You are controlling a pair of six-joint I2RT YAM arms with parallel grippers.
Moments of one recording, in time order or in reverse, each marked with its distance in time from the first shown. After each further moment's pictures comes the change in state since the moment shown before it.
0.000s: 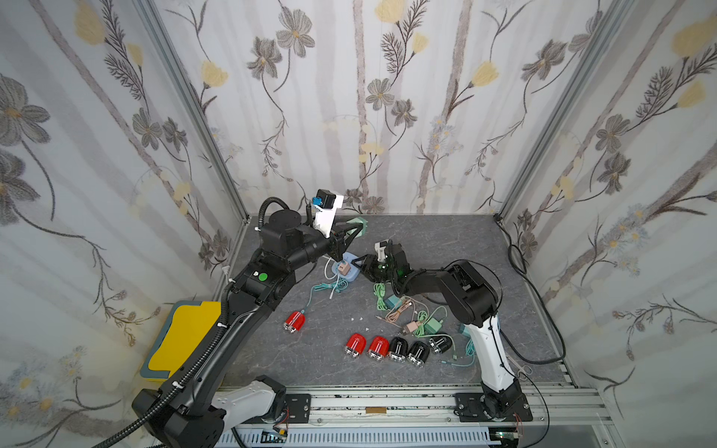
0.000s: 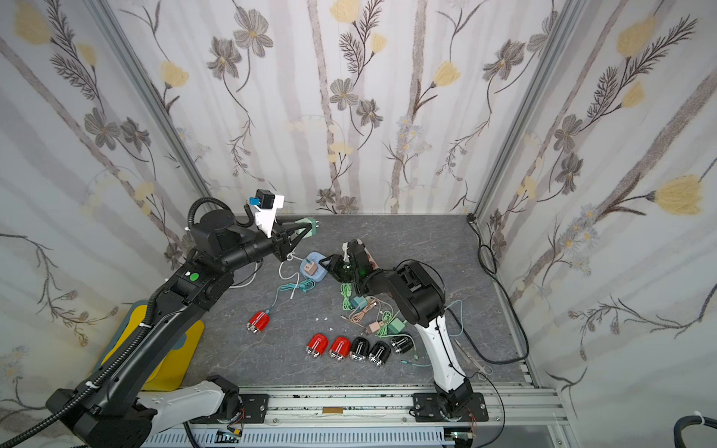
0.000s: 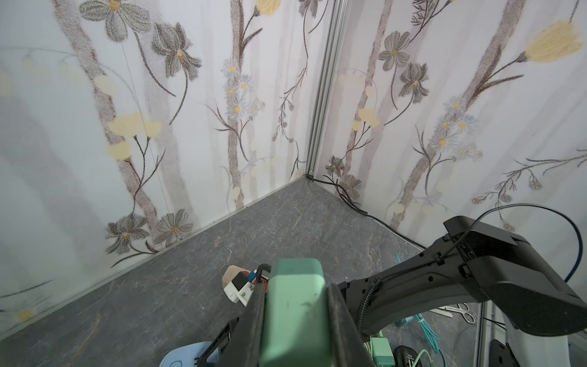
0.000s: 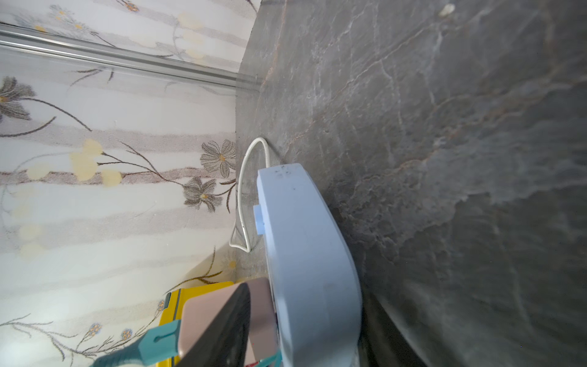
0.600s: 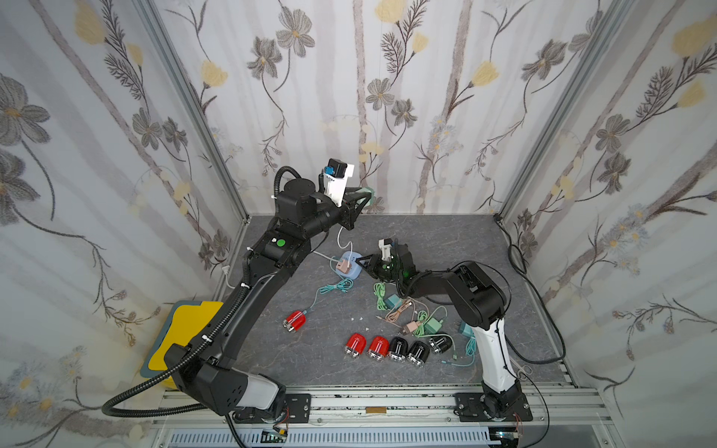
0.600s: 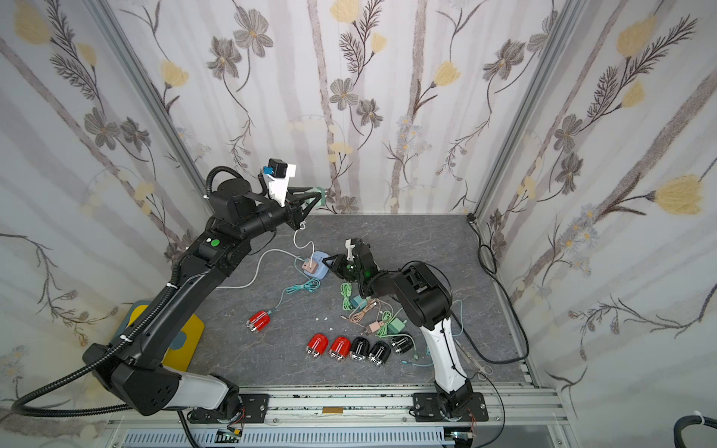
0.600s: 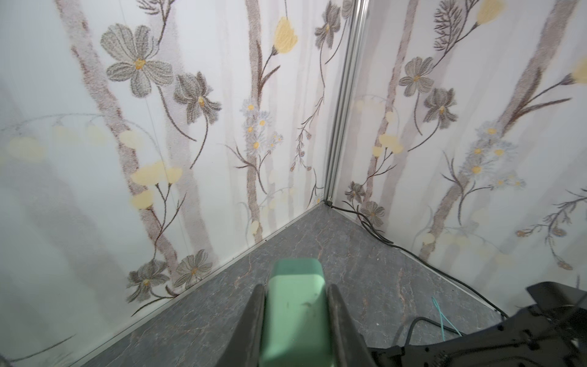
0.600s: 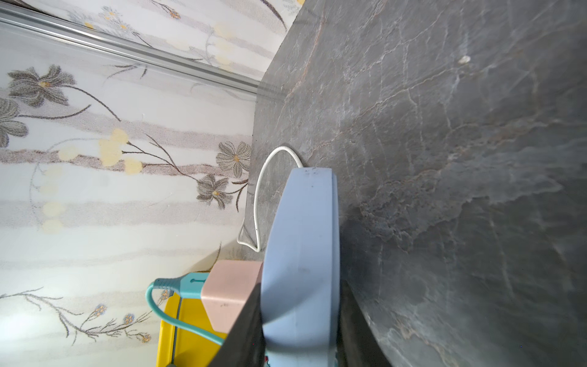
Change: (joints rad) left arm 0.013 0.255 0.296 0.046 -0.014 0.034; right arm -0.007 -0.048 -0.073 0.114 -0.018 -0.032
